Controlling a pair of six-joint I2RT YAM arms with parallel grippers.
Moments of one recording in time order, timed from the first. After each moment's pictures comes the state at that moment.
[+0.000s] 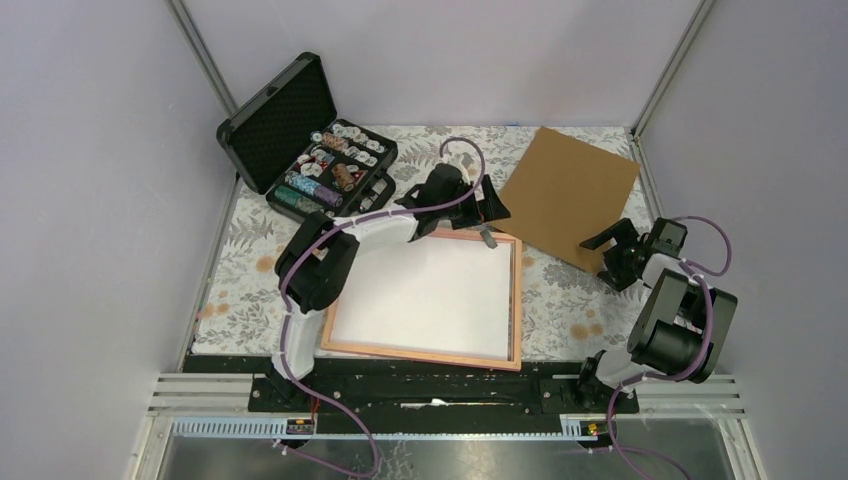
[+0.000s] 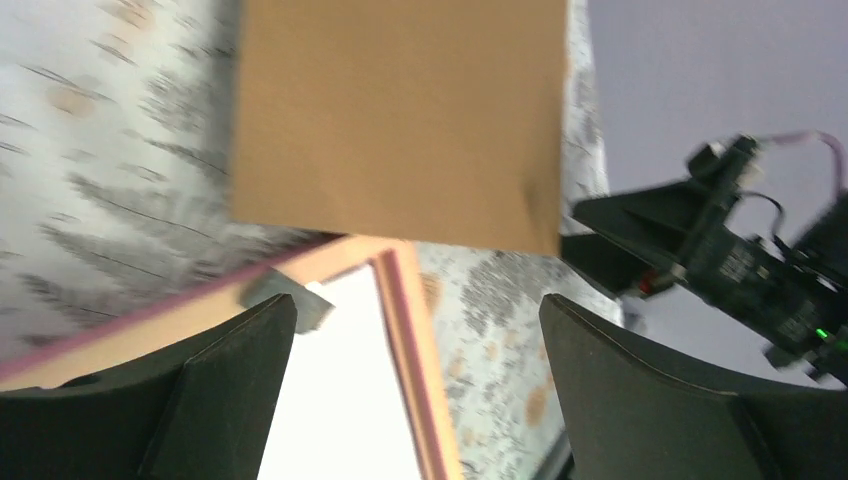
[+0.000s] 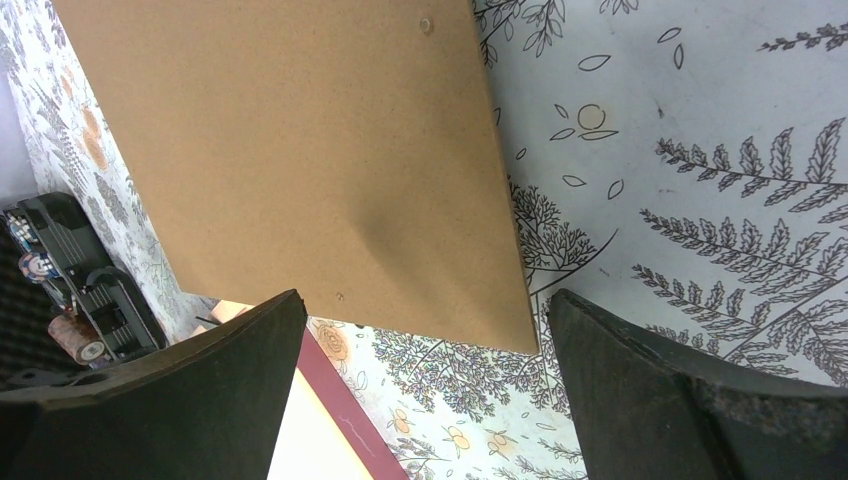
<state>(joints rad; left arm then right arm) -0.72 2.06 1.42 0.17 0.30 -0.88 -0.48 1.47 0.66 -0.17 -0.44 0.61</state>
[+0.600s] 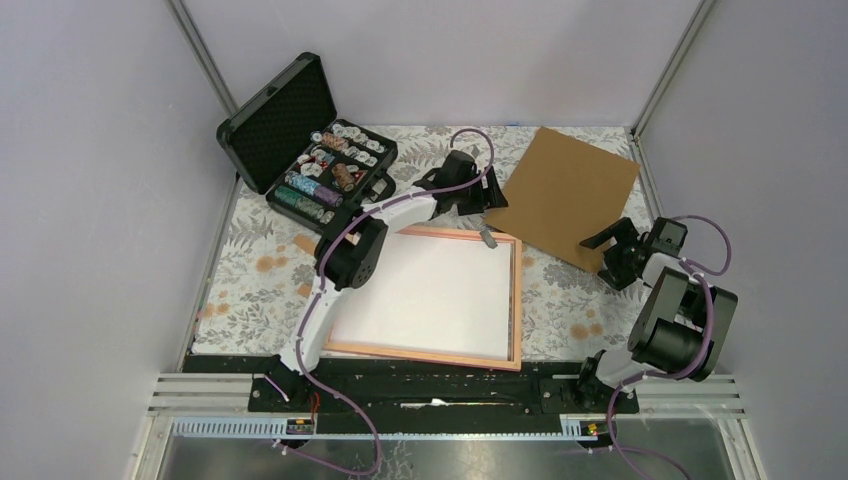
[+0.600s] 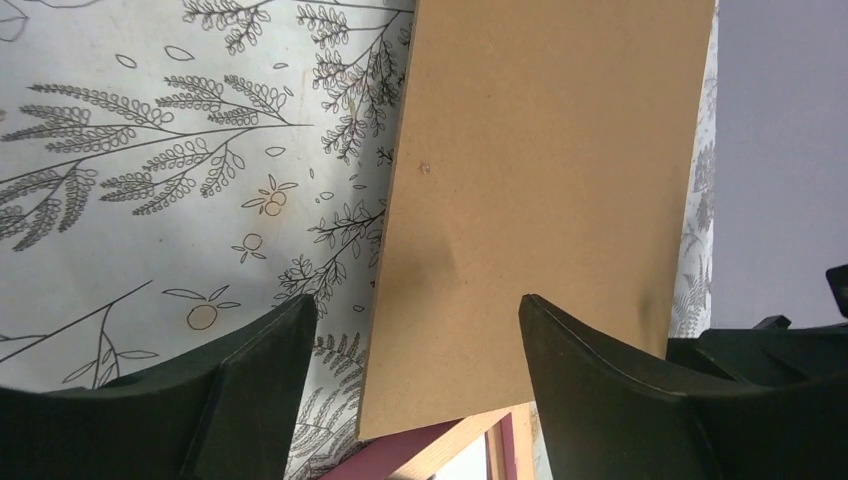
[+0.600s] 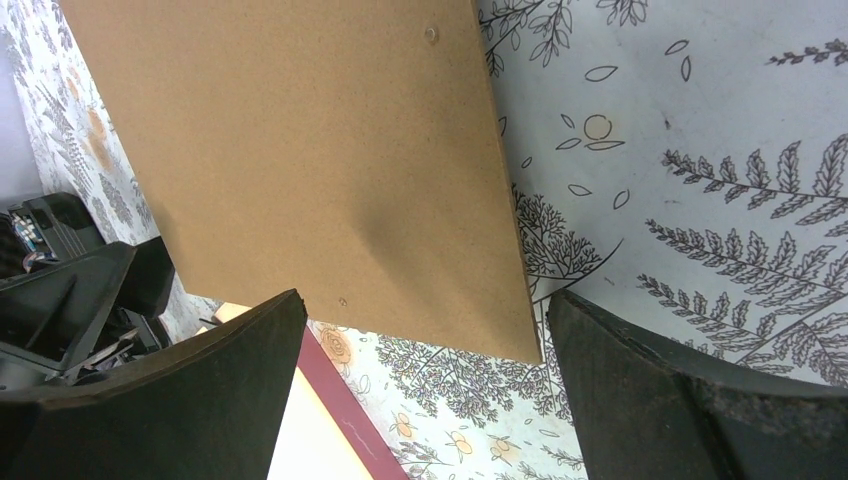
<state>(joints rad) -0.67 2.43 1.91 -0.10 0.24 -0.77 -0.48 1.48 0.66 -0.16 -0.44 0.61</state>
